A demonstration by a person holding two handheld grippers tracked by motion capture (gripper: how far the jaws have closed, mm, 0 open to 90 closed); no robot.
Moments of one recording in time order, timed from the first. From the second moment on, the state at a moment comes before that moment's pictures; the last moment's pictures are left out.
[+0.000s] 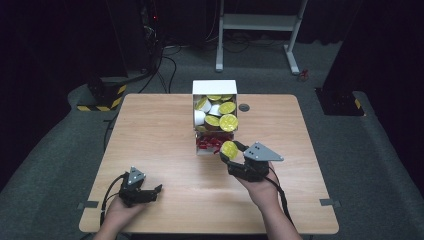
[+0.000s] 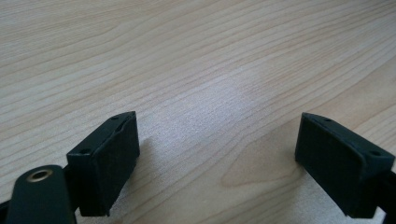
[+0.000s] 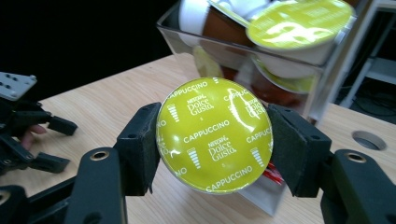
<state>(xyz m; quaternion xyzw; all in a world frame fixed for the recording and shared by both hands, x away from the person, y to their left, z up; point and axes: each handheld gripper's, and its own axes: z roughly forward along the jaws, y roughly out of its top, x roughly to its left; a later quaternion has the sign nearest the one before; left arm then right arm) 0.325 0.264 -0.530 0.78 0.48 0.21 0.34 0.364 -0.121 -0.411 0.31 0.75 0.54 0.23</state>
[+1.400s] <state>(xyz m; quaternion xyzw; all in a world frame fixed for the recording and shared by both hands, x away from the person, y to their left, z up) 0.323 0.265 -0.530 0.78 0.48 0.21 0.34 0.413 -0.209 -0.472 0.46 0.73 0.43 0.26</state>
